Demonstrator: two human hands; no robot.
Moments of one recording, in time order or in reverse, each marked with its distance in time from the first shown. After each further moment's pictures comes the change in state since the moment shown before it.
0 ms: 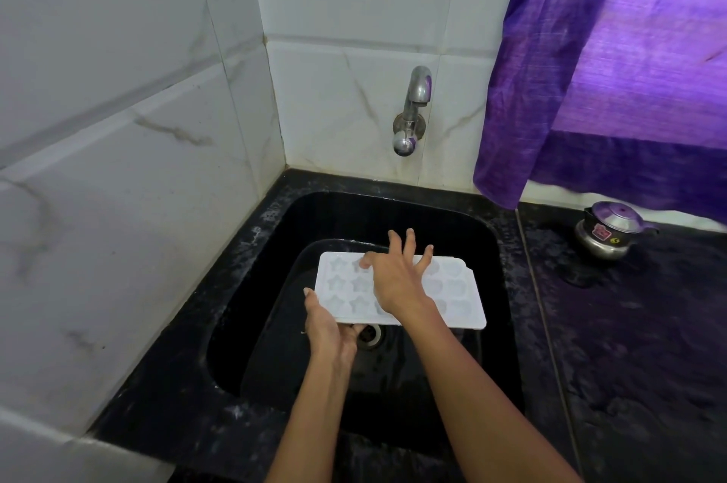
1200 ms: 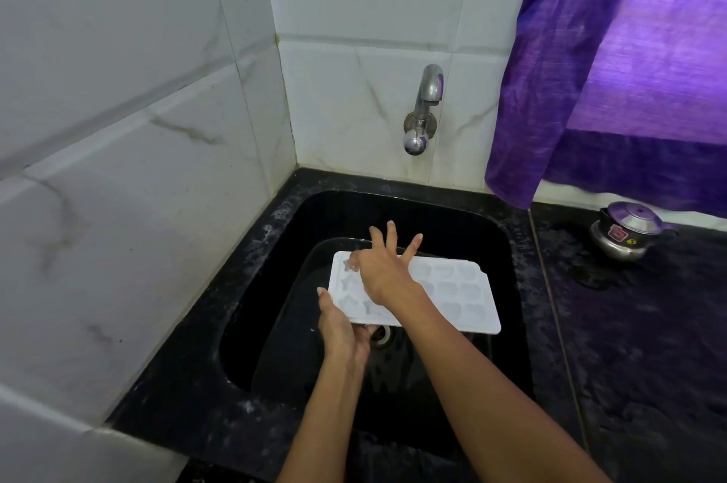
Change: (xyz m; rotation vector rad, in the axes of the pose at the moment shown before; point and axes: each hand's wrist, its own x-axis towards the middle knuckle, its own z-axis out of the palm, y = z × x) left_hand -0.004 -0.003 0.001 0.012 0.007 -0.010; right_hand 0.010 -0.024 -0.002 -0.099 -0.057 -0.146
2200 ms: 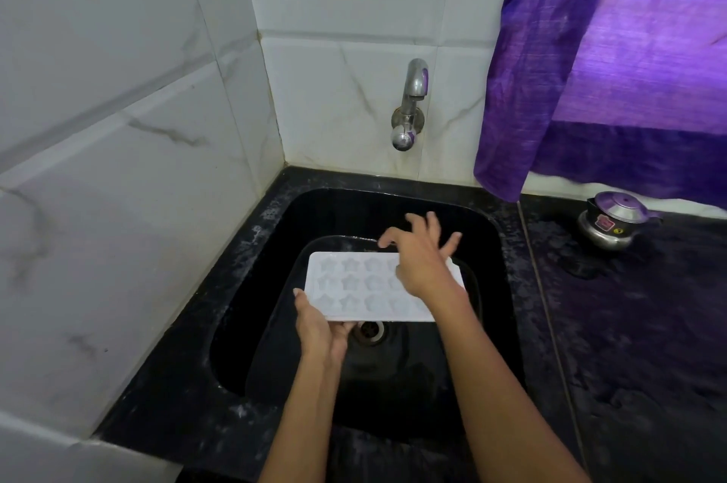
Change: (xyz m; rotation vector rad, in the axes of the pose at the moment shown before) left_hand 0.020 0.011 -0.011 -0.014 0.014 0.013; right_hand -0.018 0.051 -0.017 0.261 0.154 0.174
